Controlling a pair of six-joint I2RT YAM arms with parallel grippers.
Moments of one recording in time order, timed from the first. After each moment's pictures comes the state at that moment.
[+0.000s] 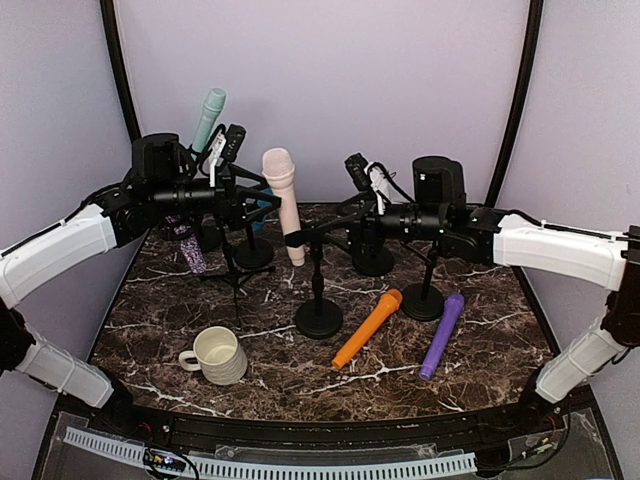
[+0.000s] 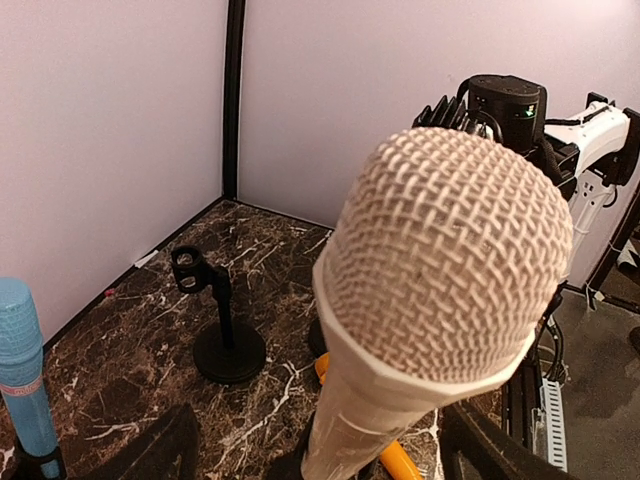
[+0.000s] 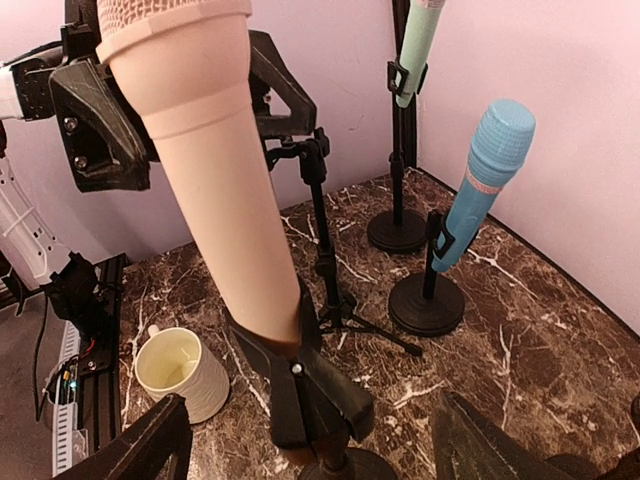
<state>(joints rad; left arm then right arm) -0.54 1.32 1.20 -0.09 0.67 0.02 0.81 1.46 1.14 0.09 -0.42 0.03</state>
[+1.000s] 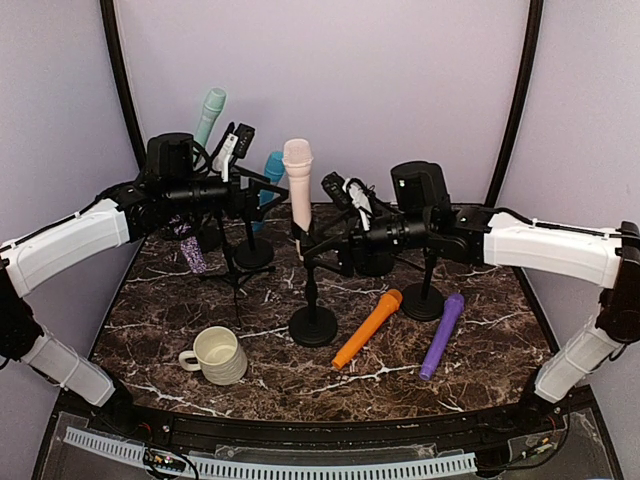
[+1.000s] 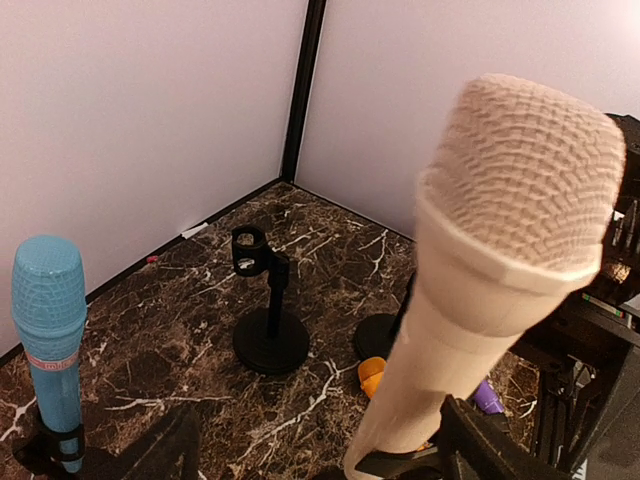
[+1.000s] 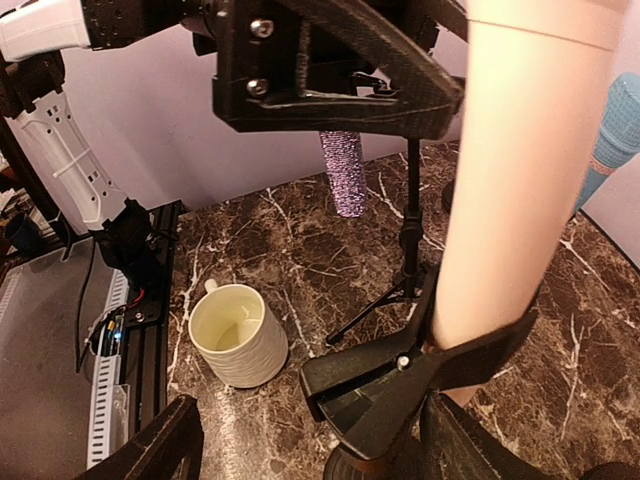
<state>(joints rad) -0.55 1.41 1.24 -0.09 0.49 -0.06 0.87 1.53 1.24 -0.07 -0.53 -0.03</state>
